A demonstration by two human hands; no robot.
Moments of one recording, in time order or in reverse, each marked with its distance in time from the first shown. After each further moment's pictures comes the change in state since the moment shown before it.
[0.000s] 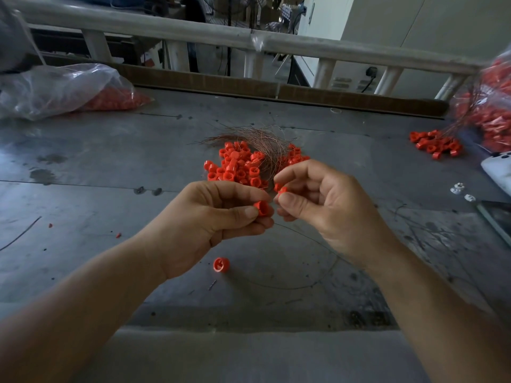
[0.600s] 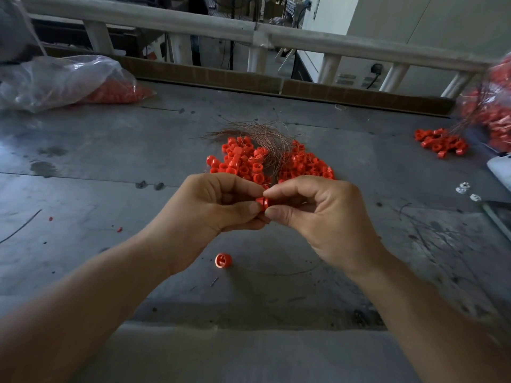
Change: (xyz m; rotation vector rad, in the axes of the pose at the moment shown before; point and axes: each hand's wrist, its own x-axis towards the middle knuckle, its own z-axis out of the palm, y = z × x) left_hand 0.001 -0.002 0.001 0.142 0.093 0.084; right_hand -0.001 0.008 0.017 -0.171 0.099 -0.178
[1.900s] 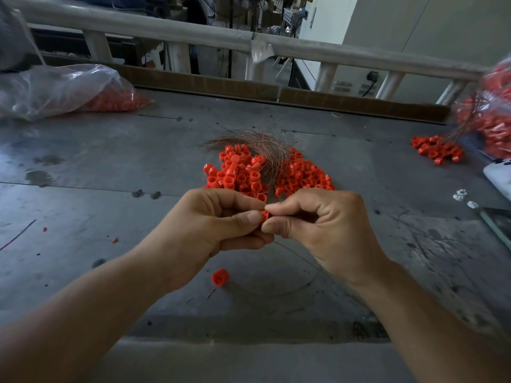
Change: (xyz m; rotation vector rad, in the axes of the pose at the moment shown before) left_hand -0.003 0.000 0.001 -0.064 -0.089 -0.062; right_hand -0.001 0.000 -0.004 -0.023 0.023 -0.113
